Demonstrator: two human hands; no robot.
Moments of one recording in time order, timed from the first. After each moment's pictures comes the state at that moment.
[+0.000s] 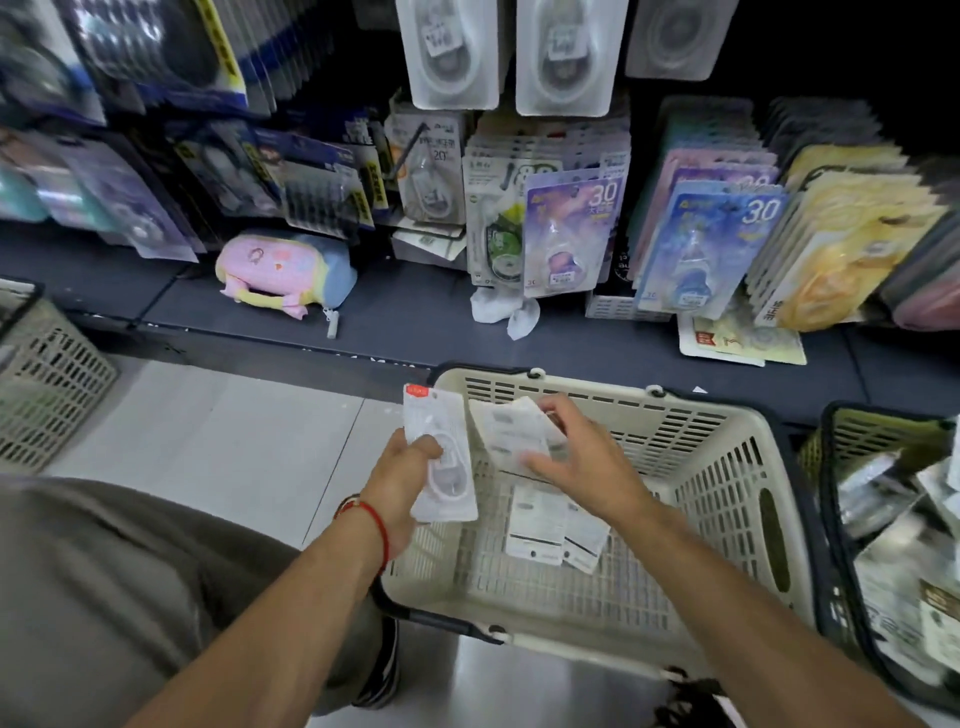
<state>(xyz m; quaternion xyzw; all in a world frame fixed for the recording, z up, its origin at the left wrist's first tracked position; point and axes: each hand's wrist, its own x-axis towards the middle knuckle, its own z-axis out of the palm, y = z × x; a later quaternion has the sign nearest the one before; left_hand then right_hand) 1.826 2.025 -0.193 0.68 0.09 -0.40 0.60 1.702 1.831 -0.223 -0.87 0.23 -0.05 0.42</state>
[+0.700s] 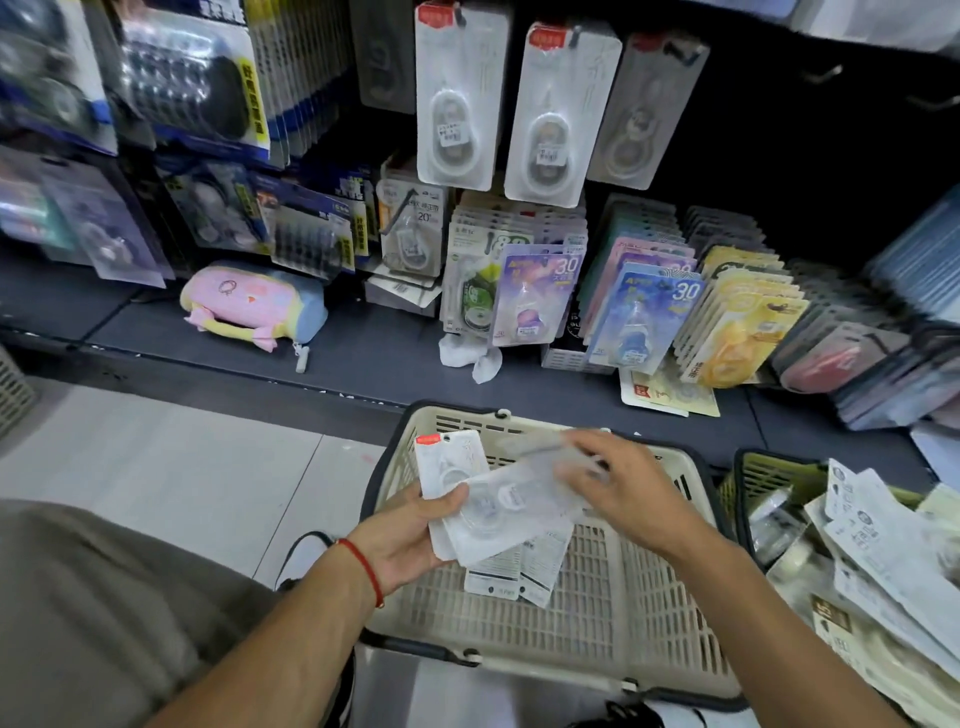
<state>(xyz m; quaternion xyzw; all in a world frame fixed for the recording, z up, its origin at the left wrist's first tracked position) 1.812 2.024 -0.200 0.43 0.00 -0.59 0.68 1.651 1.818 -0.125 -0.91 0.21 -0.06 0.36</state>
